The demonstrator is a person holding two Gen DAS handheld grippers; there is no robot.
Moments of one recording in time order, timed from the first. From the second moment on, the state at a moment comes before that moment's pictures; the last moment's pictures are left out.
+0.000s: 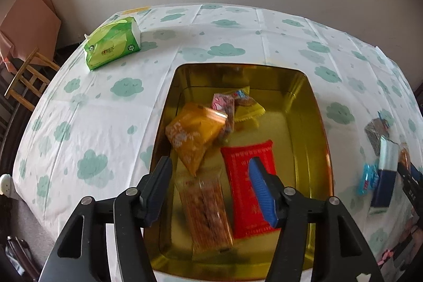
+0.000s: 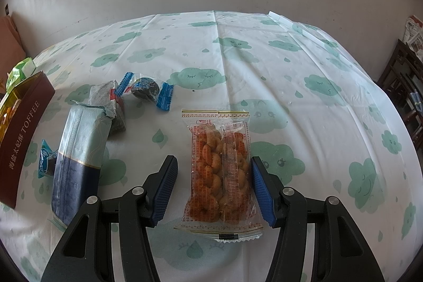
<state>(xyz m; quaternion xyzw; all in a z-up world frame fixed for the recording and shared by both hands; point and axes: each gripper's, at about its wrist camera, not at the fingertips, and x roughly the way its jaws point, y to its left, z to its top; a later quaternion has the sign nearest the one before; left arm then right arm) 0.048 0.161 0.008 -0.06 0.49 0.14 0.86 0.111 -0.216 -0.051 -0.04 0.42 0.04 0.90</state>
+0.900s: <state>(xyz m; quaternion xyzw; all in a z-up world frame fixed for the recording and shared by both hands) -0.001 0.152 0.000 -0.06 0.48 0.15 0.86 0.111 -0.220 -0.046 -0.03 0.45 0.03 0.89</state>
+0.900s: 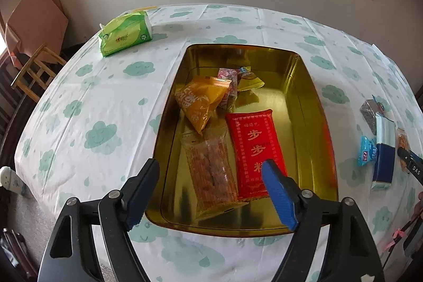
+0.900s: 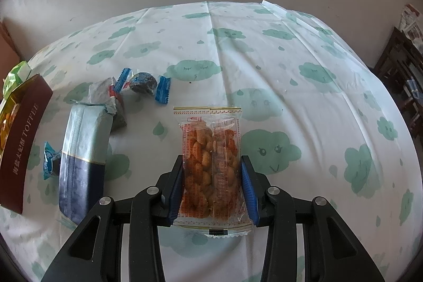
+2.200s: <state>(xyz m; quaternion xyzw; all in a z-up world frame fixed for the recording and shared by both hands) -0.029 0.189 0.009 -0.09 0.45 0.18 0.87 0.078 -0.044 0.009 -0.04 0.41 0.19 0.89</state>
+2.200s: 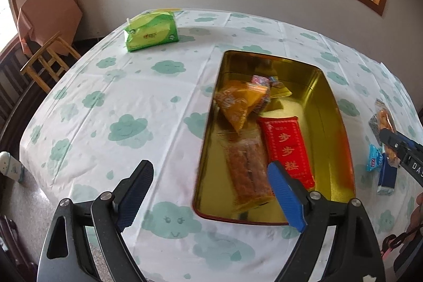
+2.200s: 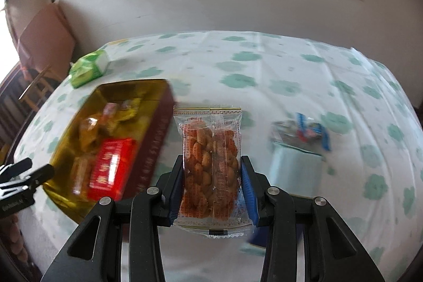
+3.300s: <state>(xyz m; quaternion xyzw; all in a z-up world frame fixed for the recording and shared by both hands) -0.045 0.244 -0.004 -0.13 0.46 0.22 0.85 0.087 0.093 -0.032 -0.10 0.46 0.27 0.84</state>
